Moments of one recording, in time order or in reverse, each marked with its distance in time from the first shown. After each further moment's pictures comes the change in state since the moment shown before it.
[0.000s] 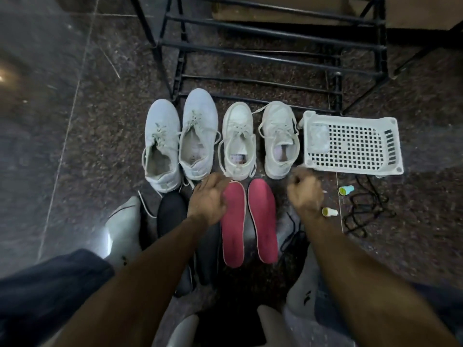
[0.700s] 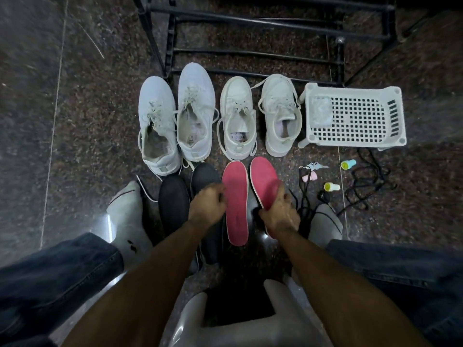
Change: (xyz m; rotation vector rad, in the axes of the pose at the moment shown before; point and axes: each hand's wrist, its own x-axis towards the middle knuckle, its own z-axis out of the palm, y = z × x) left_hand -0.040 -0.001 0.019 -0.246 -0.110 -0.238; right_hand -0.089 0.036 0.070 -0.238 -0.410 0.119
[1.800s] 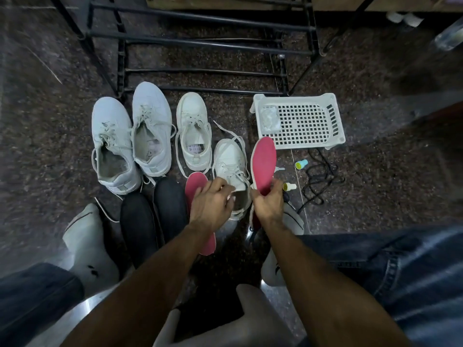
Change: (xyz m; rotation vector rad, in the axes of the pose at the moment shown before) left_hand 0.003 0.087 0.033 0.343 0.062 0.408; right_hand -0.005 0.022 -0.063 0.910 0.269 0.105
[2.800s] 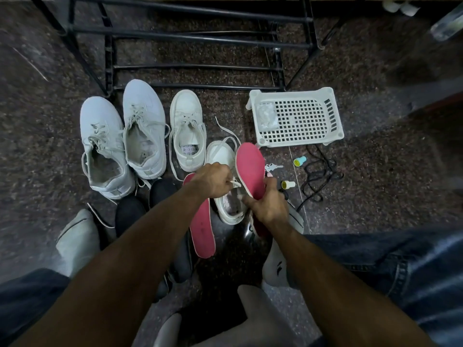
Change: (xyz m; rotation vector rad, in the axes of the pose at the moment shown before) left_hand 0.083 -0.012 -0.023 0.093 -0.439 0.076; right_hand -0.008 -0.019 -0.017 -0.499 -0.149 -0.096
